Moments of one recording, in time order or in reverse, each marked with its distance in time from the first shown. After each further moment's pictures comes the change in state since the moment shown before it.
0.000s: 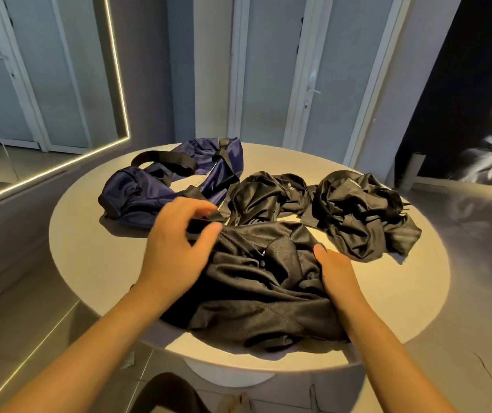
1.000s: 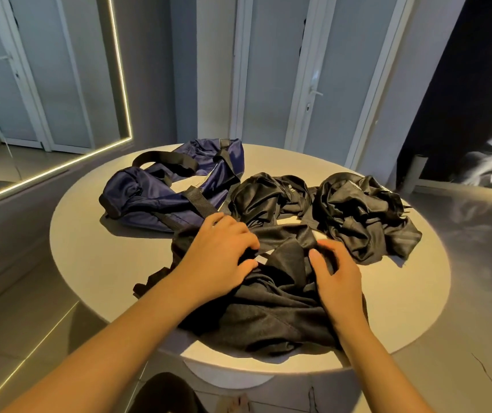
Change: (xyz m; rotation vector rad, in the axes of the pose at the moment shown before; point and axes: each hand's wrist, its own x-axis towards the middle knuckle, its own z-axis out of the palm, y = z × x) left_hand 0.010 0.012 0.041 0.435 -0.514 0.238; right_hand -0.009 0.026 -0.004 -0.053 0.153 -0.441
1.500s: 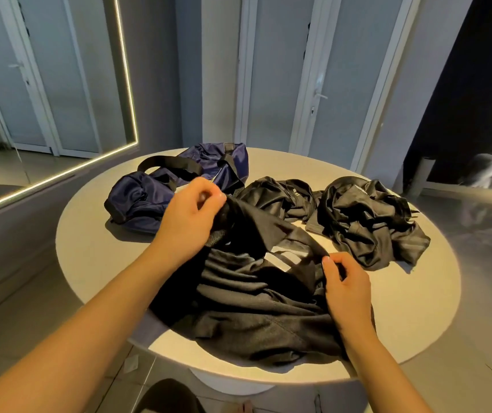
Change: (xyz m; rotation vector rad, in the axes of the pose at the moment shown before) left_hand 0.016 -0.030 -0.041 -0.695 0.360 -0.422; right_hand 0.001 0.007 0.000 0.023 0.044 0.040
